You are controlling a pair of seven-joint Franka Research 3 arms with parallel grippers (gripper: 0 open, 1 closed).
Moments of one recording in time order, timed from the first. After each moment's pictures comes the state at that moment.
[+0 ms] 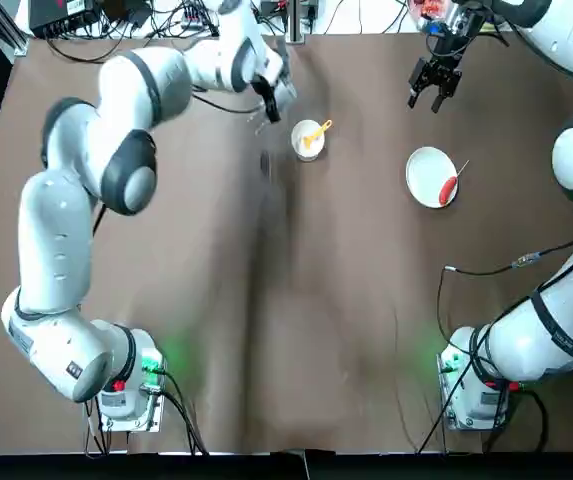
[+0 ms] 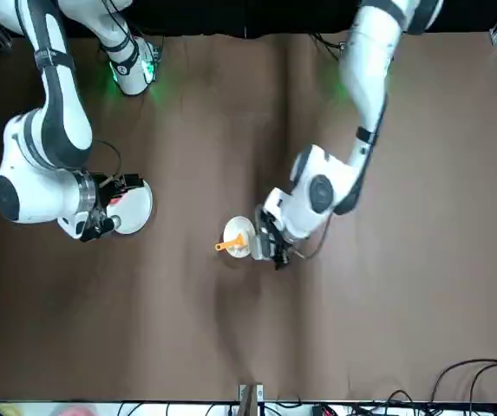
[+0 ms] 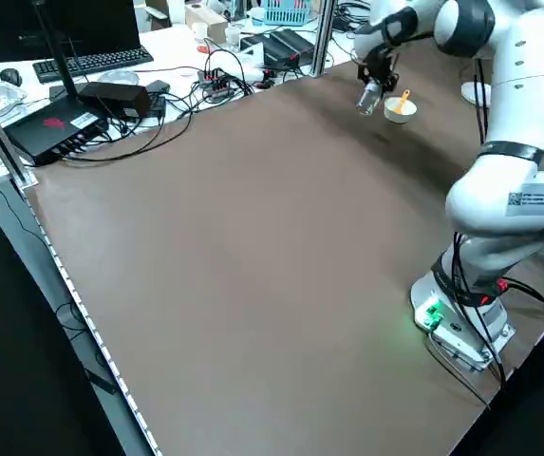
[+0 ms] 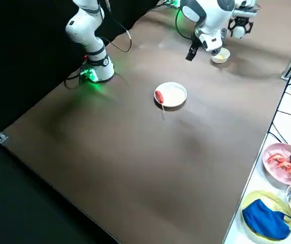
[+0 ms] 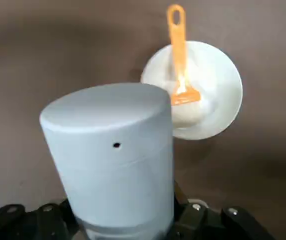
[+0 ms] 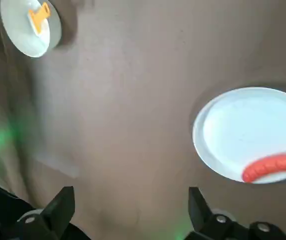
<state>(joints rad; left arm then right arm) -0.57 0.72 -0.01 -1.46 -0.34 2.36 1.02 0.21 0.31 -0.10 -1.73 0.39 1.63 -0.21</state>
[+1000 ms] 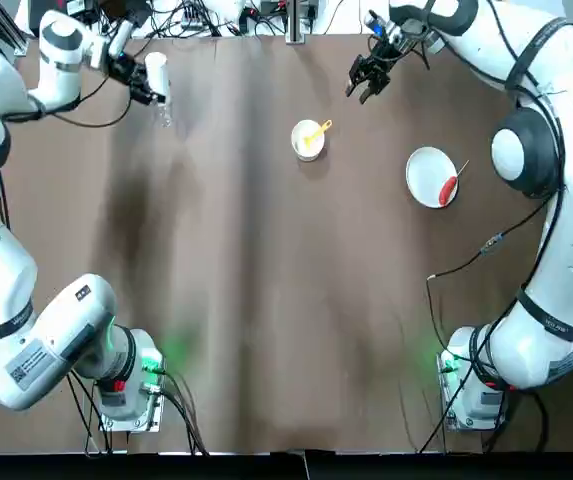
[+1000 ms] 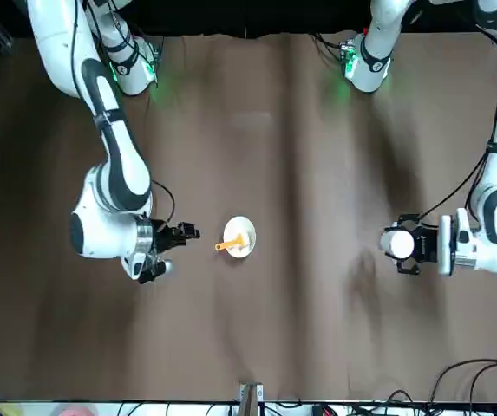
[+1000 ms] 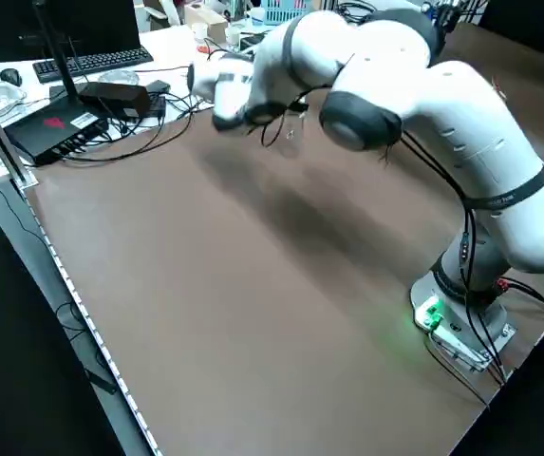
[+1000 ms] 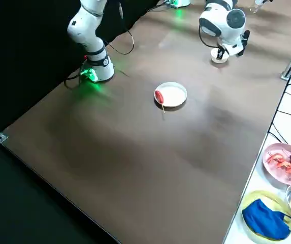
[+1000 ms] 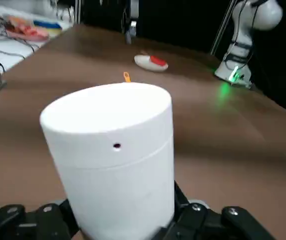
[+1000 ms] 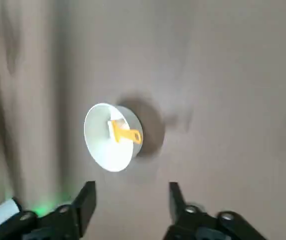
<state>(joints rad) 0.75 0.88 -0.71 -1.51 -0.54 1.75 1.89 0.33 0.61 -0.04 -1.54 0.72 2.01 -0.26</state>
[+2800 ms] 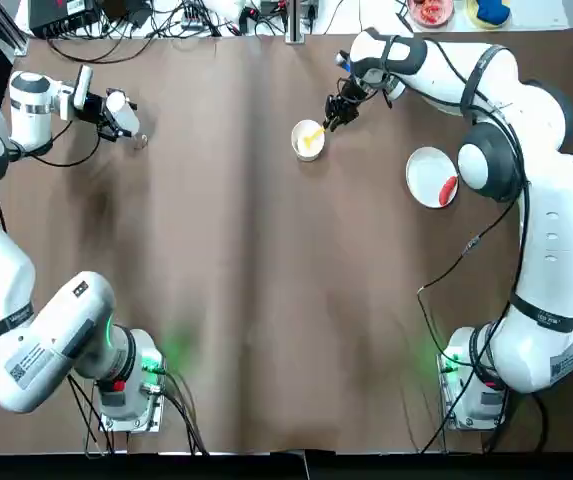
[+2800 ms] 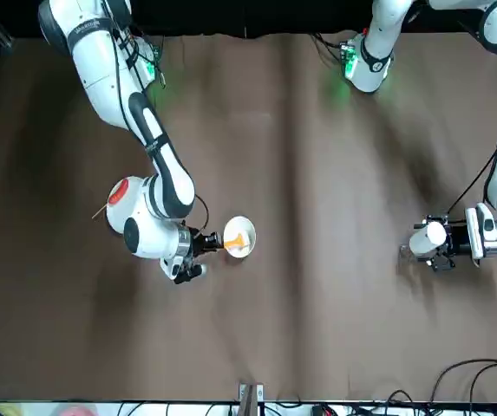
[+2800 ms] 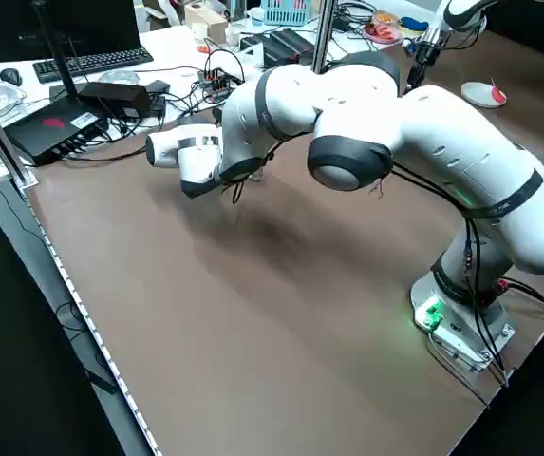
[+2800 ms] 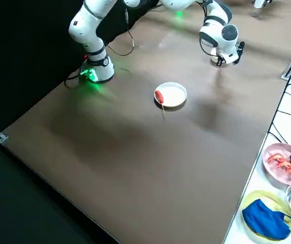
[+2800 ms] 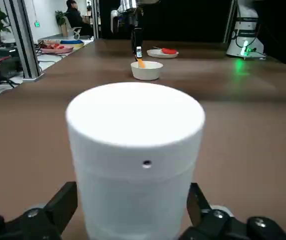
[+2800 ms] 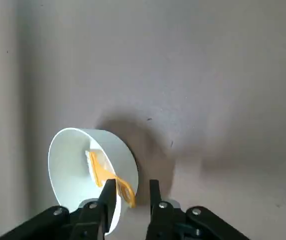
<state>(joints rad) 0.83 1.01 -0.51 -1.41 -0.60 1.66 2.27 0.41 0.79 0.03 -1.51 0.76 2.26 -0.26</state>
